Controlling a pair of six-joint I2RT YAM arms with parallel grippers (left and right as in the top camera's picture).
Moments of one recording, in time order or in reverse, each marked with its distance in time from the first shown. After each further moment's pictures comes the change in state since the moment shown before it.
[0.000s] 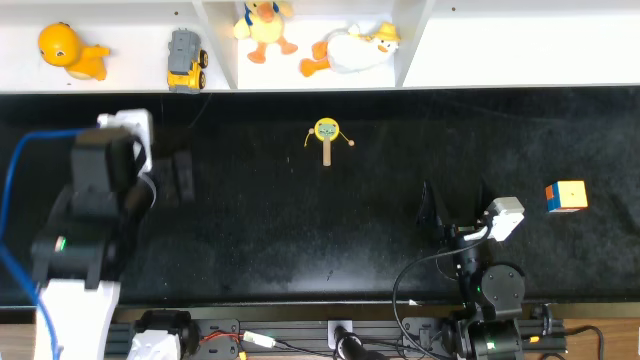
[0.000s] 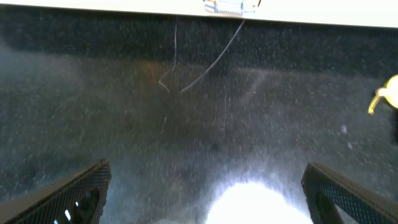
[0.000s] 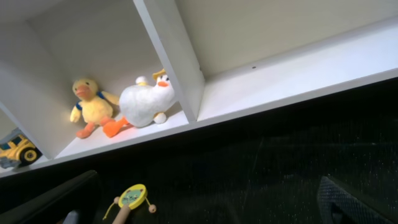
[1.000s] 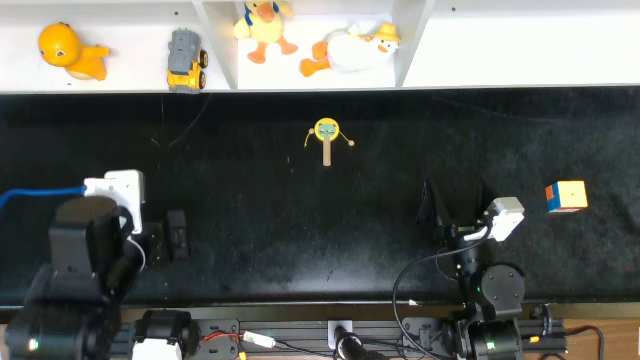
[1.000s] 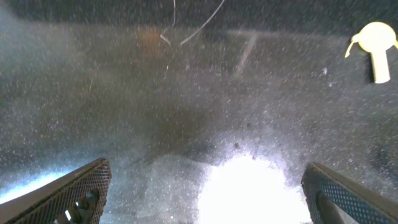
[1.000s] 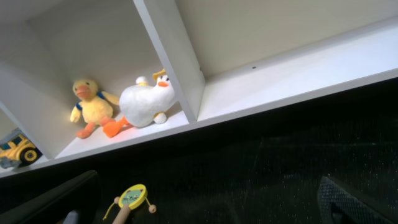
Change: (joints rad) left arm -0.016 -0.264 0.000 -0.270 0.031 -0.003; right arm 0.000 0.000 0.000 0.001 0.000 0.000
